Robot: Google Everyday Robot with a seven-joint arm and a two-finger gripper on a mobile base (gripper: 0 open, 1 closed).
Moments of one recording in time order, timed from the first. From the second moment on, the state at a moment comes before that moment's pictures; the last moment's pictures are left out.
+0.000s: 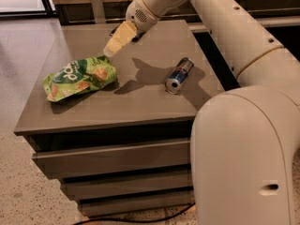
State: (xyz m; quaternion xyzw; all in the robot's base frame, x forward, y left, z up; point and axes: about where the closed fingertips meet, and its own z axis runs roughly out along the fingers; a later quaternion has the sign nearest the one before) arm 0.701 0.082 0.923 -0.55 0.74 0.26 0.27
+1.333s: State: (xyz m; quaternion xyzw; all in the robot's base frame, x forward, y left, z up) arm 0.699 0.110 0.874 -0.52 0.77 0.23 0.28
